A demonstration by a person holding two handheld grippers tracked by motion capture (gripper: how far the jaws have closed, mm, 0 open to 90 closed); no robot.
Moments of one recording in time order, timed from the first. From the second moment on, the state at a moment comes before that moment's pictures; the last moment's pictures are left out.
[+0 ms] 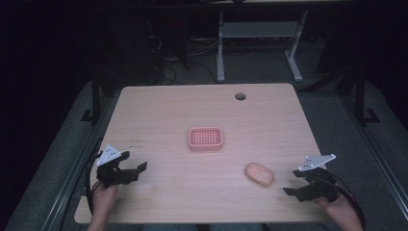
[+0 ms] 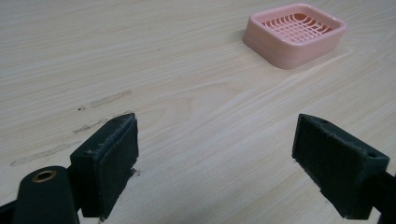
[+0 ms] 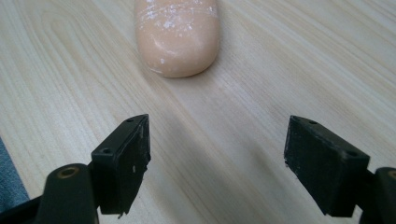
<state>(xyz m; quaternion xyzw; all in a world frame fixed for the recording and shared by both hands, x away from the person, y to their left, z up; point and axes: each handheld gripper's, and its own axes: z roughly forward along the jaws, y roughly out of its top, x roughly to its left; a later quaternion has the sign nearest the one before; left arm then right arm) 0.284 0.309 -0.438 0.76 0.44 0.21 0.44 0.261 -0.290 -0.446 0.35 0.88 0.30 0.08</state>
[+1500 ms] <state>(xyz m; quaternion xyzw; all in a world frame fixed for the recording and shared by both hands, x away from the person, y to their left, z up) 0.284 0.313 -0.438 0.75 0.45 0.21 0.44 0.289 -0.246 -0.423 0.30 0.92 0.24 0.07</state>
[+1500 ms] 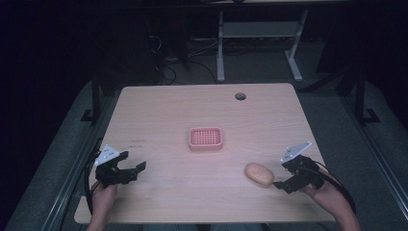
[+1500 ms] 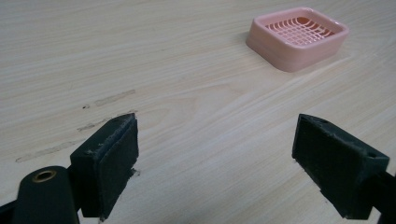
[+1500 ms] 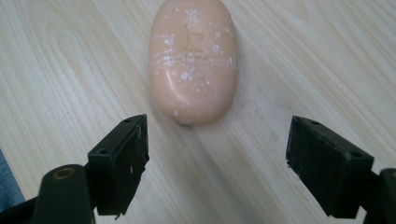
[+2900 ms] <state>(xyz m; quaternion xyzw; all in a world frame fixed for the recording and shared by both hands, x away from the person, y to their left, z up) 0.283 0.314 -0.437 0.75 0.45 0.21 0.45 0.314 -0.199 -0.421 0.26 0.94 0.20 0.05</state>
